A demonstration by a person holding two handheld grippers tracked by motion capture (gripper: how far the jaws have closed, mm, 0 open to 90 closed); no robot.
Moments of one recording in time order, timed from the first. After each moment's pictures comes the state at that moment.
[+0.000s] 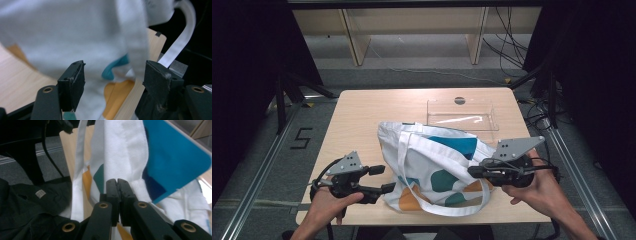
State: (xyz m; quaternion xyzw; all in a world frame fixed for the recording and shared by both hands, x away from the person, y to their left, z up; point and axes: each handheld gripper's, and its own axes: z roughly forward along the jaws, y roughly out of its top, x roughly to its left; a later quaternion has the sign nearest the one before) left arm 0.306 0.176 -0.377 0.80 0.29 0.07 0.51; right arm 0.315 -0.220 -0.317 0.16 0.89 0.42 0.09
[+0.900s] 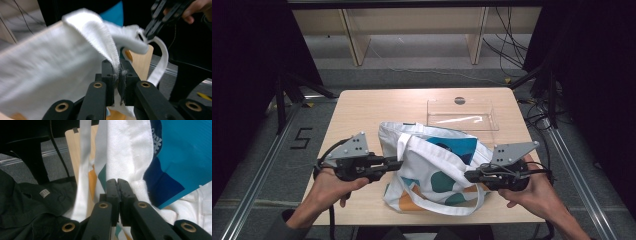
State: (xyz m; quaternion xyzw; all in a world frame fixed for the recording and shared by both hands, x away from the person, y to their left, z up) left arm 0.317 0.156 -0.321 0.81 0.21 0.09 0.54; right arm 0.315 -0.218 -0.332 0.15 0.89 0.43 0.08
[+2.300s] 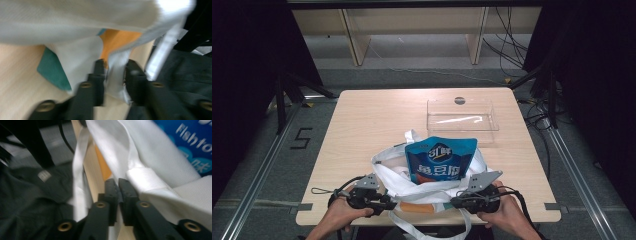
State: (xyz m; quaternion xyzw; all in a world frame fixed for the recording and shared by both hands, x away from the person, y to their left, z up) left arm 0.315 0.176 -0.475 0.86 0.29 -0.02 0.42; right arm 0.314 -0.194 -0.450 0.17 0.90 0.40 0.01
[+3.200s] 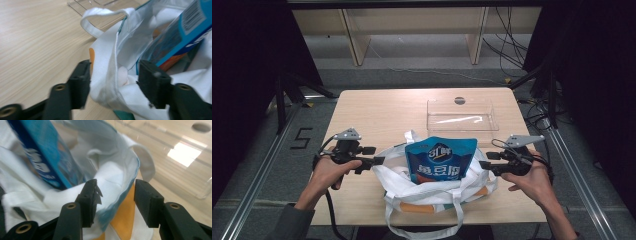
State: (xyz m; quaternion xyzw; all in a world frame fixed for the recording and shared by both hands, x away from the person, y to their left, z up) left arm 0.403 0.205 -0.410 0.82 0.36 0.06 0.44; right arm 0.376 -0.268 -0.401 0.35 0.84 0.40 0.10
